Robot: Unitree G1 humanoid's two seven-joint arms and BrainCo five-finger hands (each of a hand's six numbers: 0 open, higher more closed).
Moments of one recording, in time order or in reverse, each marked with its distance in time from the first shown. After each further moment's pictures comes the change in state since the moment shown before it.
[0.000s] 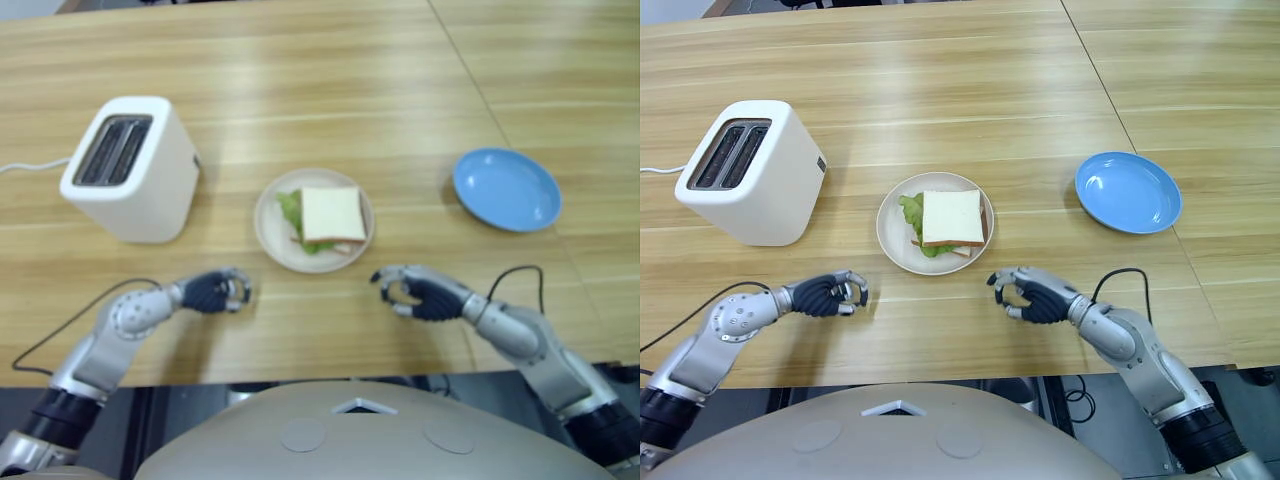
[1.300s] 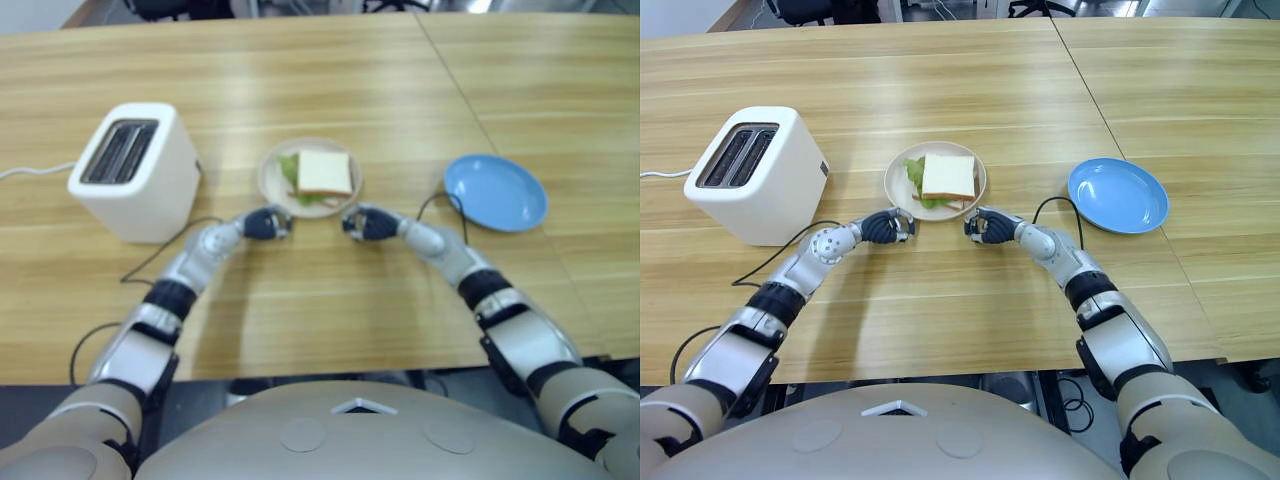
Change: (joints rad) left arm -0.690 -0.378 -0.135 0.901 0.174 -0.199 0.424; right arm -0.866 0.399 0.184 1.245 -0.176 -0.260 -0.322
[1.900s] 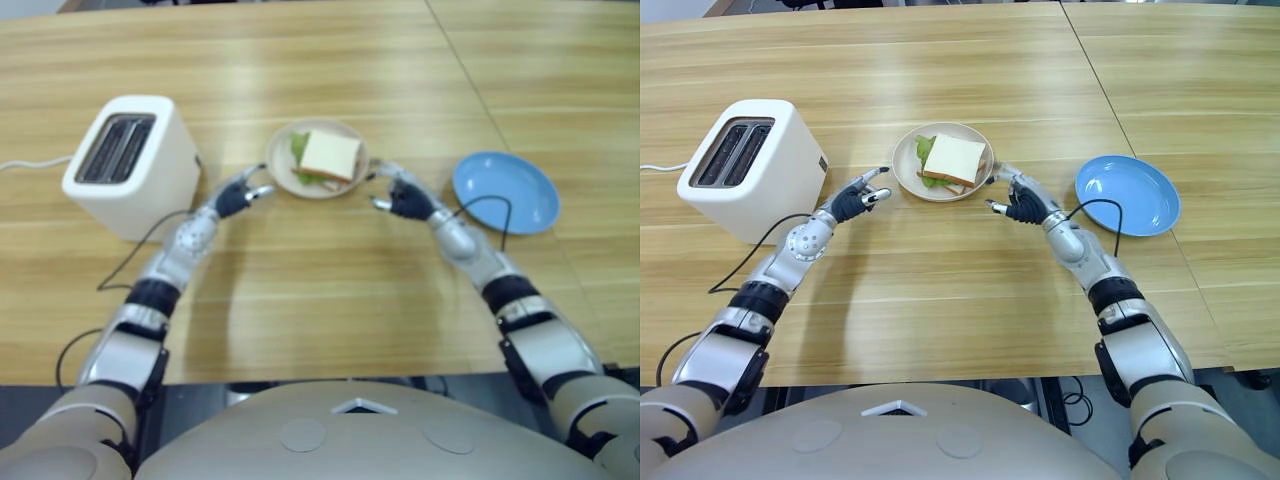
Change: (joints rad) left arm 0.155 0.026 0.219 -0.269 -0.148 -0.136 0.207; right arm 0.188 -0.076 -0.256 -0.323 0.221 -0.184 -0.227
